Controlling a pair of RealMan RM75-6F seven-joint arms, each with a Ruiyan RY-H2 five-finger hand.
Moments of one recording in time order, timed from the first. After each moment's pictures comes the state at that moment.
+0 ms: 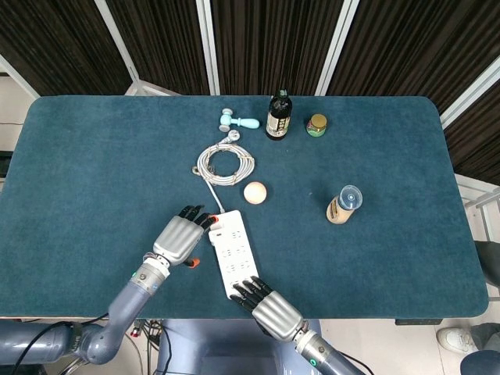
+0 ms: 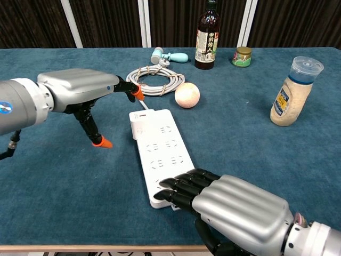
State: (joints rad) left arm -0.80 -1.53 -0.11 -1.82 0.90 1.10 0.76; right arm 0.44 -1.72 -0.11 -1.64 -1.57 0.97 -0.50
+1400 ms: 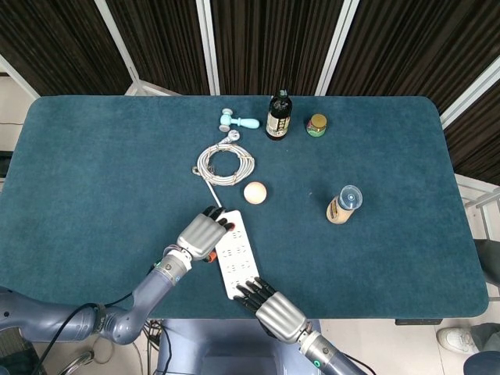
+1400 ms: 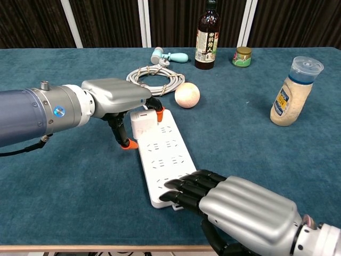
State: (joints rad) left arm -0.97 -1.59 -0.10 -1.67 0.80 0.96 0.78; right arm 0.44 -1.70 -0.12 -1.64 -1.56 1.00 -0.49
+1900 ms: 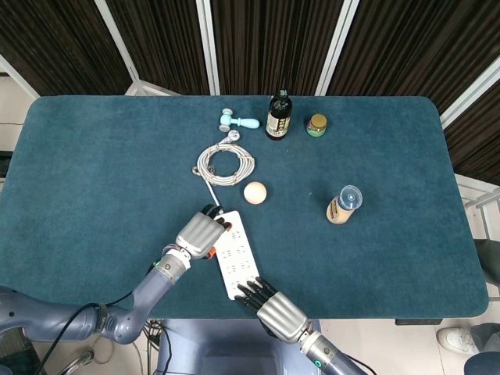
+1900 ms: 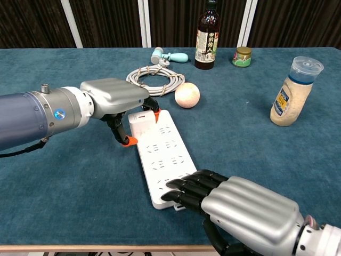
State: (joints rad) left arm -0.97 -1.61 -0.08 -1.64 0.82 0.98 0.77; right arm 0.43 -1.70 -0.13 -1.63 -1.55 1.00 -0.49
